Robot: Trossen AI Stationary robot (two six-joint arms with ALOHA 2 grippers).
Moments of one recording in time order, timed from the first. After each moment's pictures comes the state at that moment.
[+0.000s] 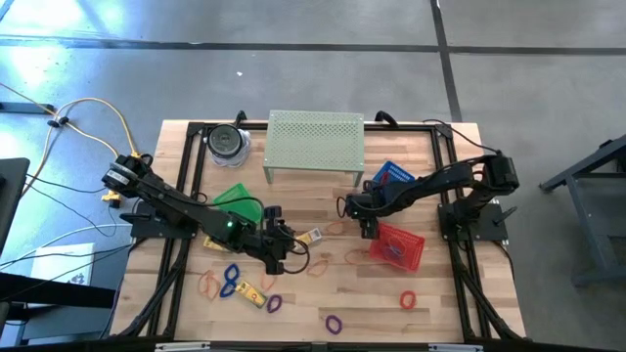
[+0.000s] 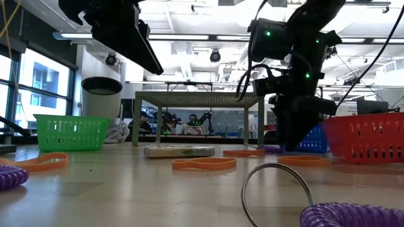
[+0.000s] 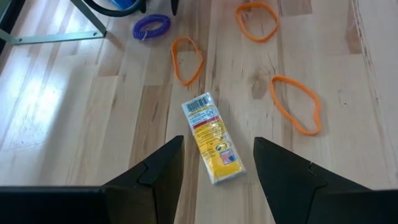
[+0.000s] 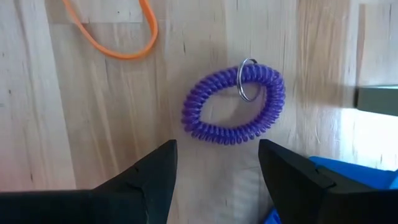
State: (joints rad) left arm -0.42 1.50 1.03 -0.40 -0.49 -0.27; right arm 0.01 1.68 0.90 -0.55 0.18 0.06
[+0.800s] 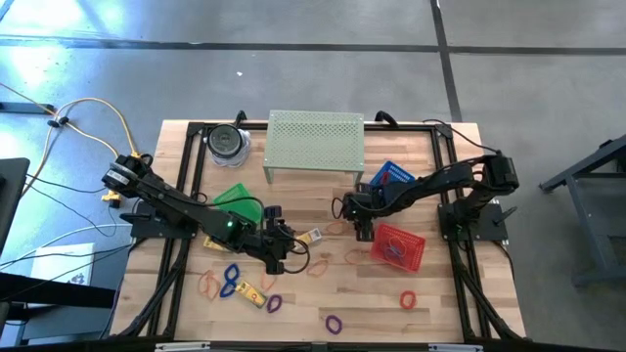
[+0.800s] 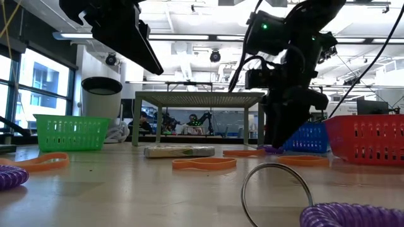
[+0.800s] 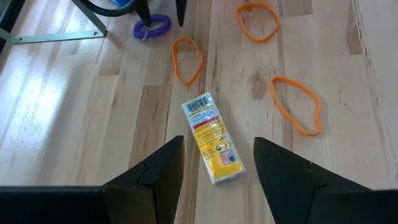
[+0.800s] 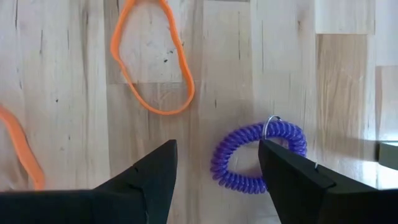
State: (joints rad) left arm -0.42 1.50 1.03 -0.40 -0.49 -0.27; right arm 0.01 1.68 0.90 -0.42 0.10 0.02
